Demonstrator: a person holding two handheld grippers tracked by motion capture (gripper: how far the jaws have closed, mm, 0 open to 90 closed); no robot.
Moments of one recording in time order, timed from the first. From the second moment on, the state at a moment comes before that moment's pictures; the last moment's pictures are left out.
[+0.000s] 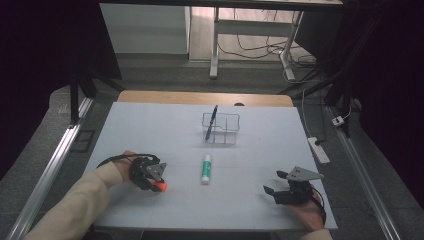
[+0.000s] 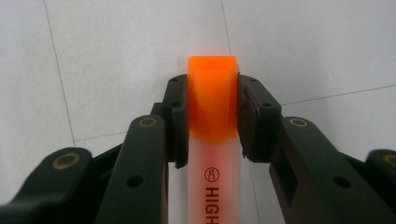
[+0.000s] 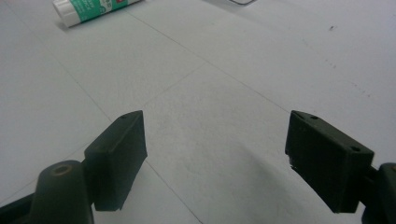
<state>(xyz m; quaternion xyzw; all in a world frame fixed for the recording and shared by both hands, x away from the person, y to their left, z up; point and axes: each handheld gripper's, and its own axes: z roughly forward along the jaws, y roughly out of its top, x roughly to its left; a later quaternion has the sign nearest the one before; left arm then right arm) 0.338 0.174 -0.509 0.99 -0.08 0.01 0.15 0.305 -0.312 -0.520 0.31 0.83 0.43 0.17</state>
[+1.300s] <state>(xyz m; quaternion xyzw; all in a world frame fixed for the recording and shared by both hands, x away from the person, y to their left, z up) 0.343 0.212 -0.460 0.93 0.09 0.11 0.34 0.306 -0.312 -0.521 0.31 0.83 0.42 0.17</state>
